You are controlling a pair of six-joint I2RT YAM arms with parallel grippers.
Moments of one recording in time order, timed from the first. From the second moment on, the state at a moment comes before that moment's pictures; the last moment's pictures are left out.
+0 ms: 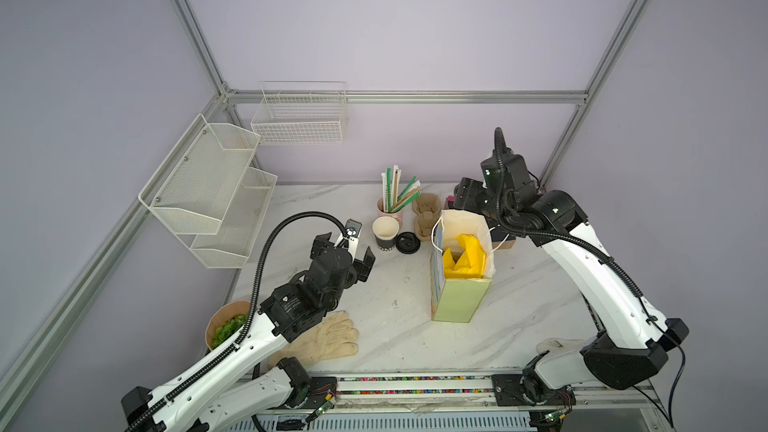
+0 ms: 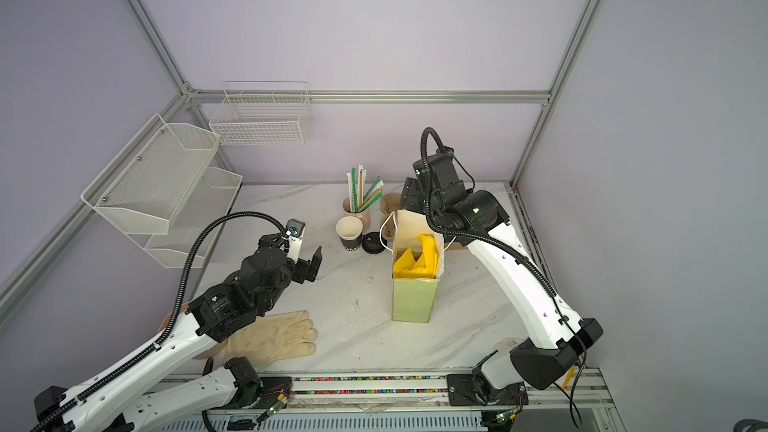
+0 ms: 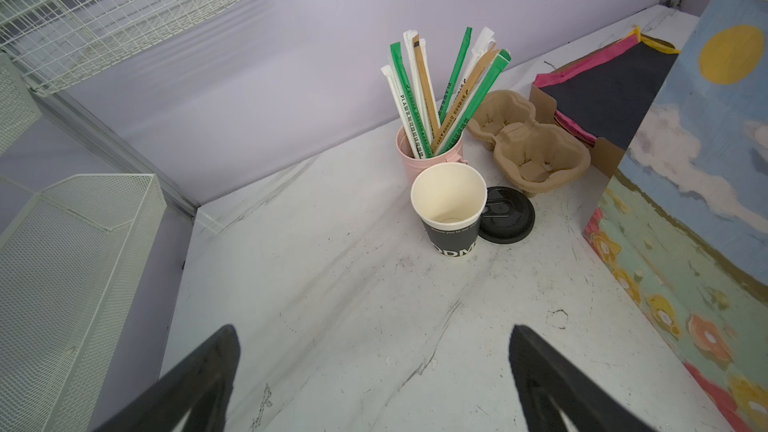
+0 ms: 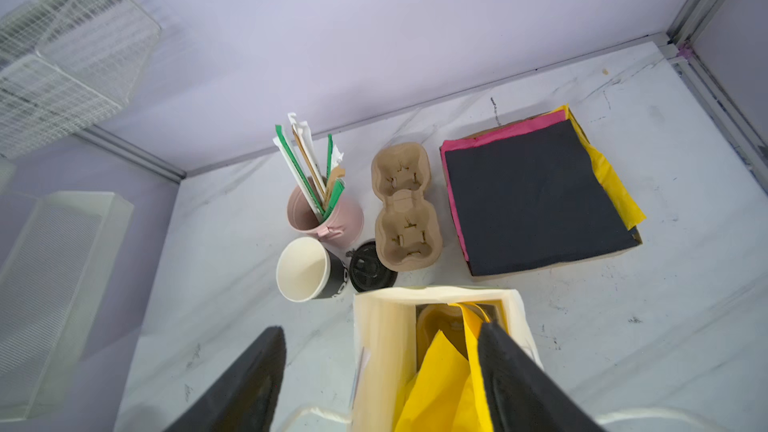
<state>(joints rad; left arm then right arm) -0.77 0.88 0.91 -0.45 -0.63 0.03 0.59 1.46 1.87 -1.02 0.32 0.66</state>
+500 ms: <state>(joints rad) -0.77 0.82 0.85 -0.35 -0.76 0.02 0.20 1.43 1.83 -0.96 0.47 0.60</state>
